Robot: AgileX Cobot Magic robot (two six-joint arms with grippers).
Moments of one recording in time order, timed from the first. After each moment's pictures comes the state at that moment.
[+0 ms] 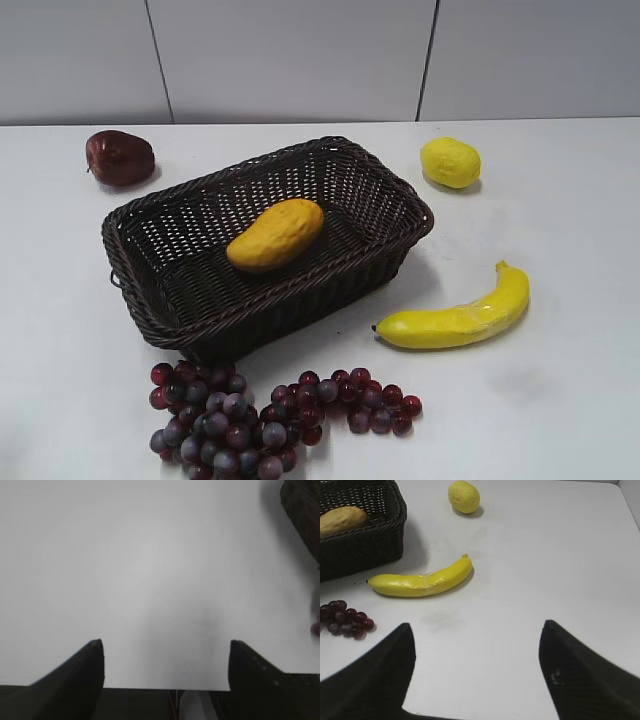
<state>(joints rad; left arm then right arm) -0.04 0.76 -0.74 -0.06 1.18 0.08 0.08 -0.01 -0.50 0.11 1.05 -0.08</state>
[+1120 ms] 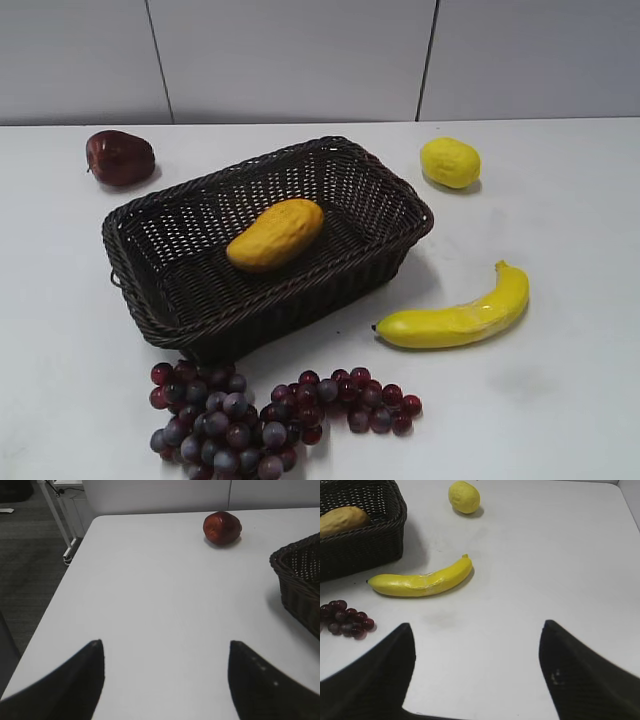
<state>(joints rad) -0.04 -0.01 -0.53 0.06 1.08 0.08 0.08 -0.01 -0.50 0.11 1.05 -0.08</state>
